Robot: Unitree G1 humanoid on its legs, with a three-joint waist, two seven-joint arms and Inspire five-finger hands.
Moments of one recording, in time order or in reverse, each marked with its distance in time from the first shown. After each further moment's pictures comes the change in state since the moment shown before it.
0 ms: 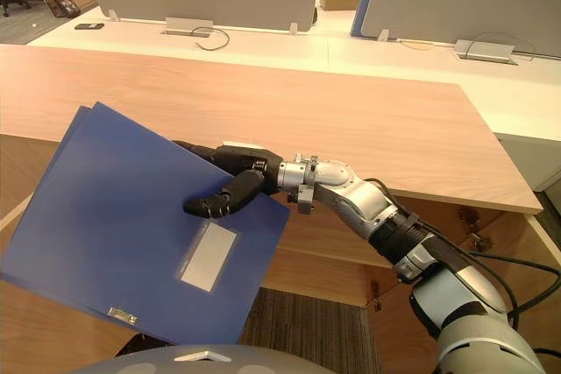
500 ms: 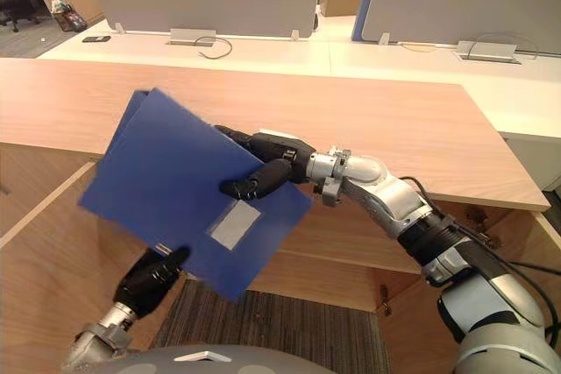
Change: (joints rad) left arm 0.023 0.105 -0.234 -0.537 -0.248 -0.029 -0.212; right arm 0.008 -0.127 -0.068 0.008 -0.072 -0.020 -0.079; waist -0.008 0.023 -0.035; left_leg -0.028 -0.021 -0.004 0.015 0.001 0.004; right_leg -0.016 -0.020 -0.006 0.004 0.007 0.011
